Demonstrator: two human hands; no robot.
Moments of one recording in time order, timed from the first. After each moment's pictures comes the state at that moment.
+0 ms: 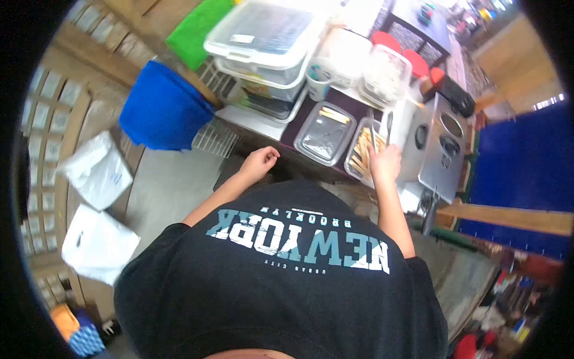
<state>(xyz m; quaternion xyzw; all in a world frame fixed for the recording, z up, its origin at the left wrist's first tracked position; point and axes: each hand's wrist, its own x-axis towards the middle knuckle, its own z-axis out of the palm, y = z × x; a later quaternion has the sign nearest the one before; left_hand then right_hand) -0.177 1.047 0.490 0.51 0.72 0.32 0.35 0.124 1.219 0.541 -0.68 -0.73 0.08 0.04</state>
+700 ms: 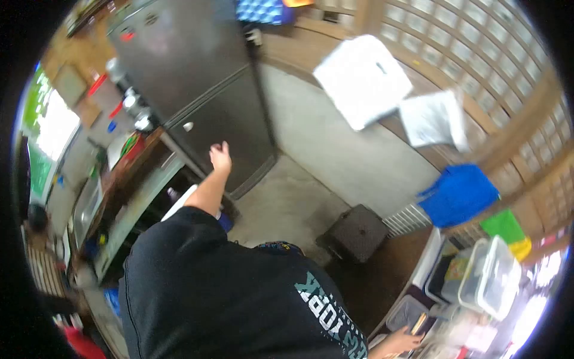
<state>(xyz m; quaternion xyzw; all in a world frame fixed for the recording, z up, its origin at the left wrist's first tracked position) 0.020 0.404 0.507 -0.55 0.68 0.26 -0.41 0.072 1.176 0.545 -0.42 -0.89 0.00 0.17</state>
